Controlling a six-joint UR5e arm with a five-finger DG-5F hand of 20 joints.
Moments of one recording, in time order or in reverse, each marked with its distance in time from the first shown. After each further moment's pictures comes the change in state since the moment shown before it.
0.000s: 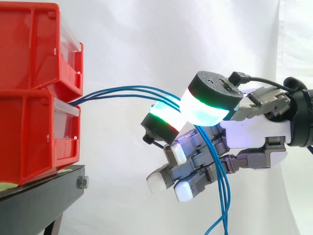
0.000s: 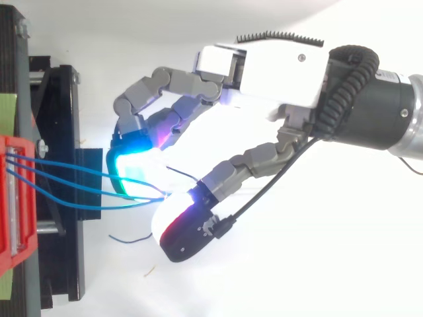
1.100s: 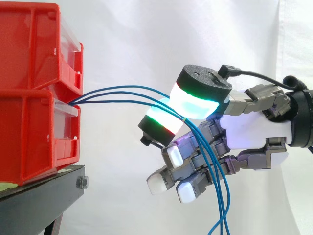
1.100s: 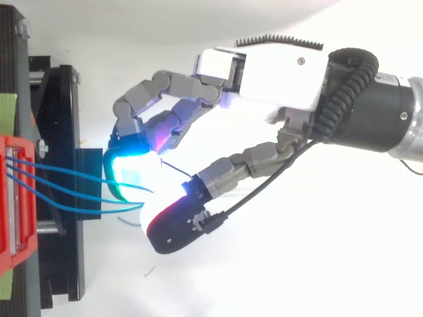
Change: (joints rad) arm 0.003 0.000 -0.001 0.000 0.002 -0.002
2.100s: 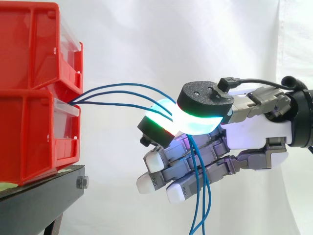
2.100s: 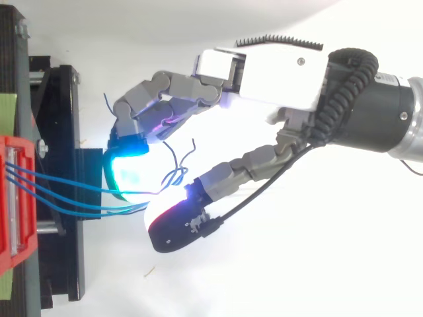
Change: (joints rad) arm 0.000 0.000 0.000 0.000 -0.001 0.000
